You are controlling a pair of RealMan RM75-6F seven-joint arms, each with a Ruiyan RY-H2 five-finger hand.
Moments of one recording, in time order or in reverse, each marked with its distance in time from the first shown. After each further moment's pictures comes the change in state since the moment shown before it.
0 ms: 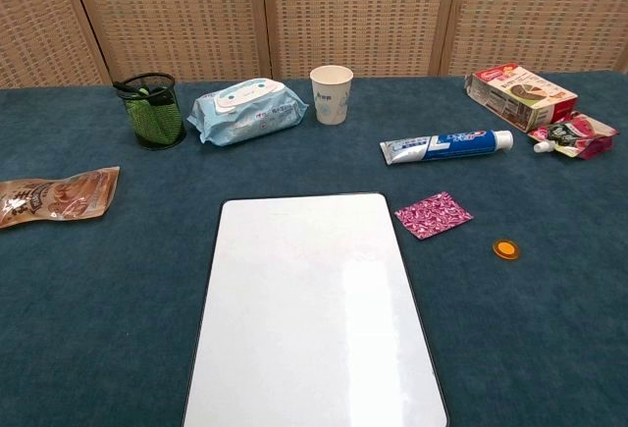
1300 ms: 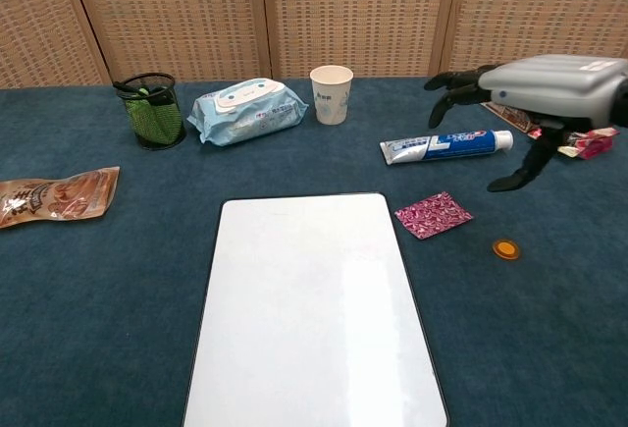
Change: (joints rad) left arm -0.090 -0.011 -0.078 0.008 -0.199 -0.175 0.001; right arm 0.692 -0.224 0.172 0.176 0.139 -0.886 -0.136
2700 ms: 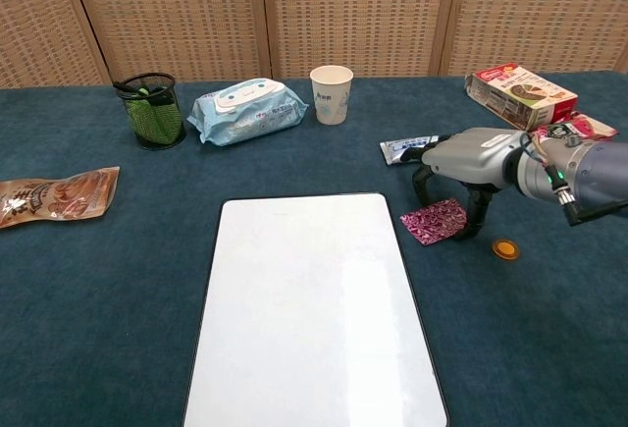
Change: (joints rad) left arm -0.042 0.000 -0.003 0.002 -0.060 -0.069 0.014; right arm 0.189 -0.266 -0.068 0.247 0.472 -0.128 -0.392
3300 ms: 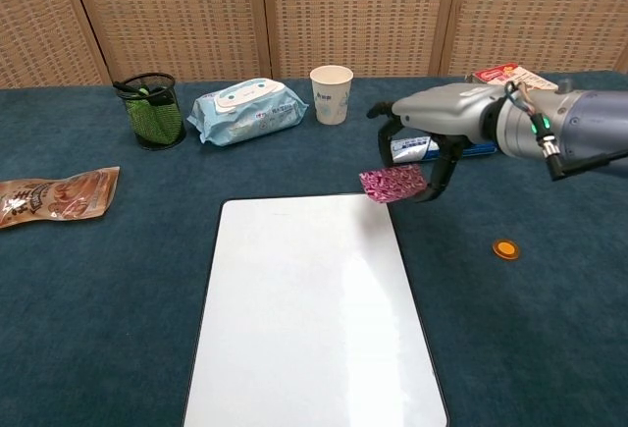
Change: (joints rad) left arm -0.003 0.005 0.004 0.000 0.003 -0.002 -0.013; right arm 0.045 0.086 0.073 -0.214 0.060 0.074 0.013
